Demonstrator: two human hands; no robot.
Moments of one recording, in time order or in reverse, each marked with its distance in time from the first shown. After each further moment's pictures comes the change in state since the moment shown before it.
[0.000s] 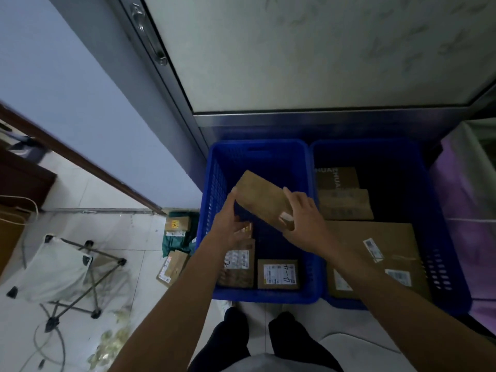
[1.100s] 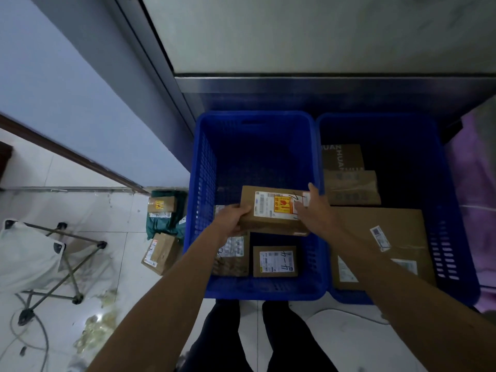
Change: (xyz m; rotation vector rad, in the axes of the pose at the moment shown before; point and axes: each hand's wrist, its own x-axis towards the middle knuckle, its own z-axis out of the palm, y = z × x) left_hand 0.107 -0.034 -0.022 0.404 -0.112 -0.085; right_hand 0.057 0.063 0.062 0.196 -0.123 0.568
